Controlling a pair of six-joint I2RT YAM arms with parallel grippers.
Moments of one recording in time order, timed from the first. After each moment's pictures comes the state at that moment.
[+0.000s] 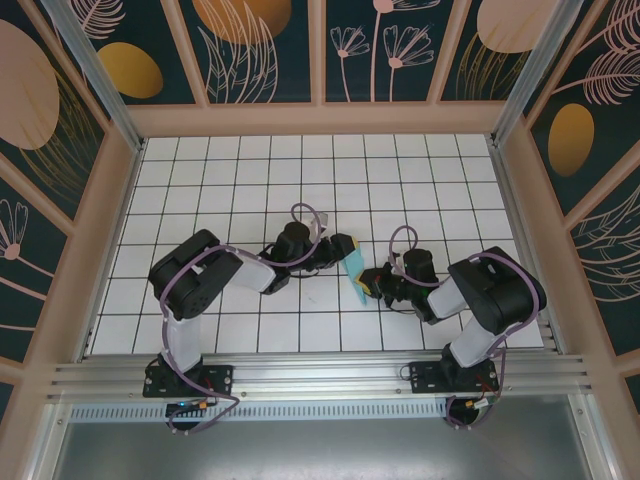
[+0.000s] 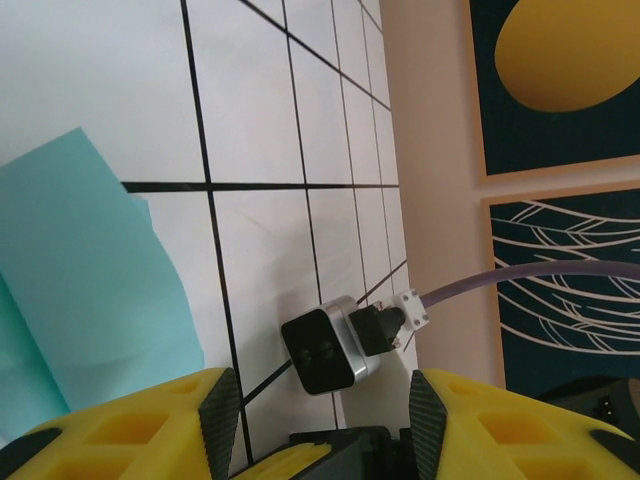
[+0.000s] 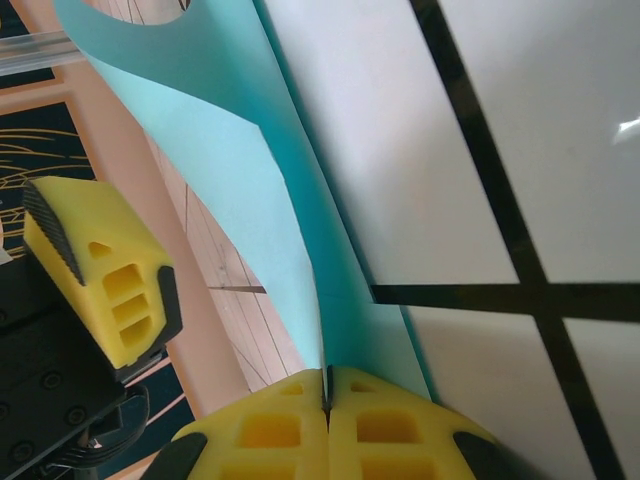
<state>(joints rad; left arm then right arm) -0.76 1.95 0.79 0.83 0.41 -1.19 0.42 1.65 0.20 0.87 -0.64 1.35</state>
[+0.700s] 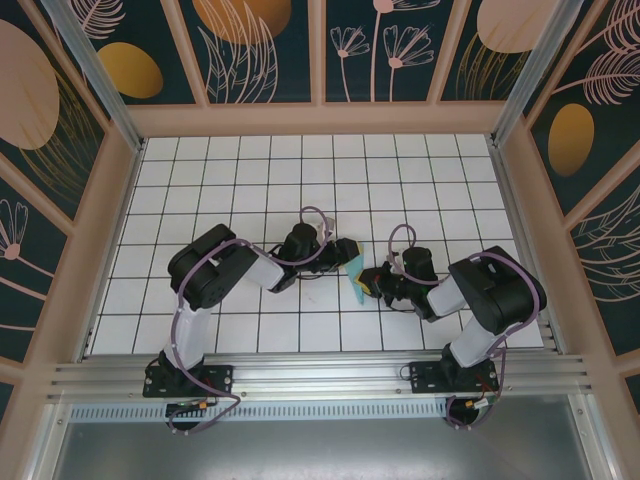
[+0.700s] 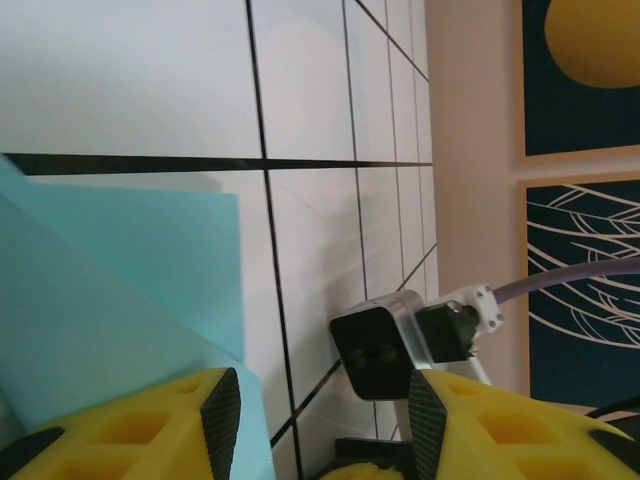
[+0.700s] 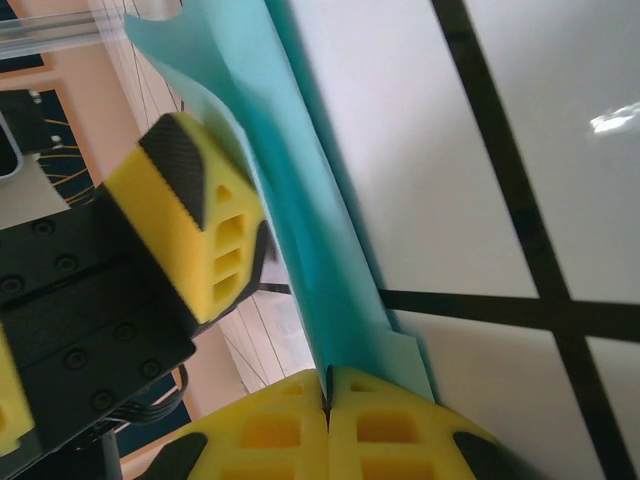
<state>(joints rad) -0.76 2.08 0.86 0.84 0.46 -1.19 0.42 1.65 0.22 0.82 -0.66 1.32</state>
